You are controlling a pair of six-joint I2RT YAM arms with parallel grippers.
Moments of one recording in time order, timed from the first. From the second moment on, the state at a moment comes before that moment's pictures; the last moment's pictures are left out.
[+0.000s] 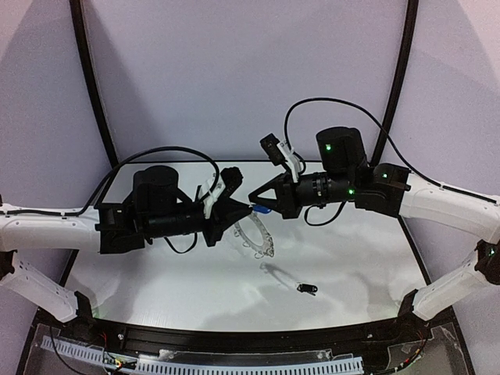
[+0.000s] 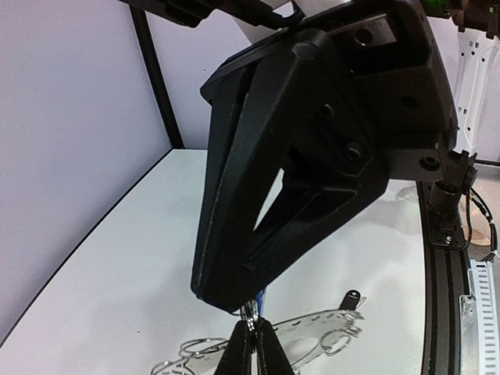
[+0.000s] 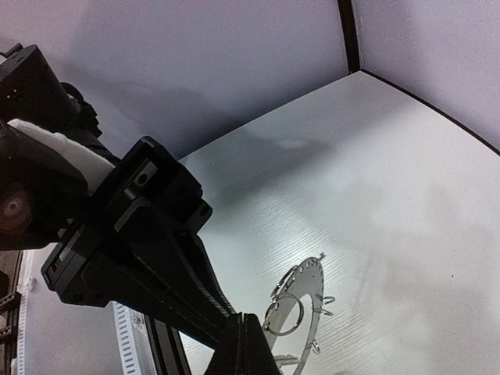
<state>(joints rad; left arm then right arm) -1.07 1.34 0.94 0.20 0.06 0.20 0.96 1.35 1.19 -0.21 -0.34 0.18</state>
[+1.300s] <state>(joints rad) -1.06 1.20 0.82 0.26 0.31 0.08 0.90 1.35 1.02 0.05 -0.70 0.10</state>
